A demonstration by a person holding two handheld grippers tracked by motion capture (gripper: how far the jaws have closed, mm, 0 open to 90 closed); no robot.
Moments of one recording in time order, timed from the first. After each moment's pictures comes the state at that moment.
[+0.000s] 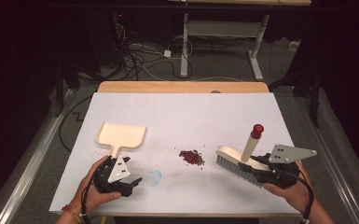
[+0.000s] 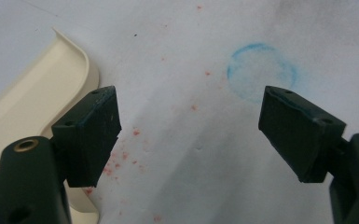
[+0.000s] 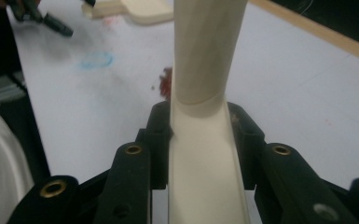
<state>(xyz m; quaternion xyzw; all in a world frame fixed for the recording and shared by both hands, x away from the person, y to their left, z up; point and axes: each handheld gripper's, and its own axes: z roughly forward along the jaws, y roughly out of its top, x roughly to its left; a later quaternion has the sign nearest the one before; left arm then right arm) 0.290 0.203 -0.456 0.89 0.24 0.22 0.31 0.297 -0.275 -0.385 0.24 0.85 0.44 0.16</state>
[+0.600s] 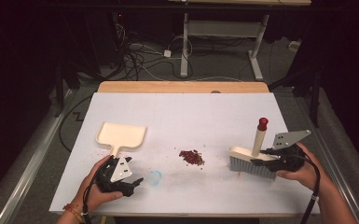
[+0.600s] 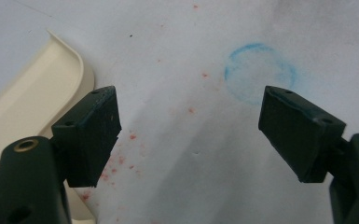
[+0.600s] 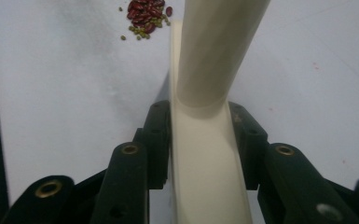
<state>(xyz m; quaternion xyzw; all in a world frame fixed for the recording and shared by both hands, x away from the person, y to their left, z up) 0.292 0.198 -0.457 0.90 0.24 0.22 0.30 0.361 -0.316 -0.401 0.20 0.91 0.35 0.10</state>
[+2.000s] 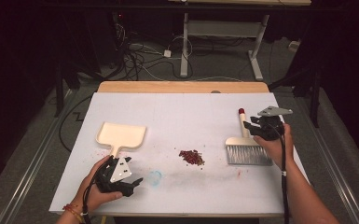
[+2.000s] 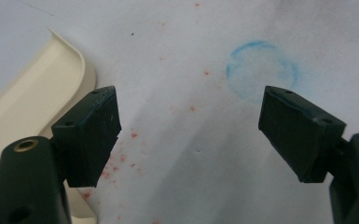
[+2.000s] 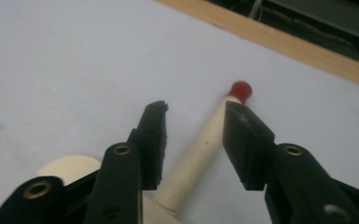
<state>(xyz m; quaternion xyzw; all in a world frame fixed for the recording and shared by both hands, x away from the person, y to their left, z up) 0.292 0.200 -0.457 0.89 0.24 0.22 0.31 0.441 -0.291 -0.417 0.41 0.79 0.37 0.27</state>
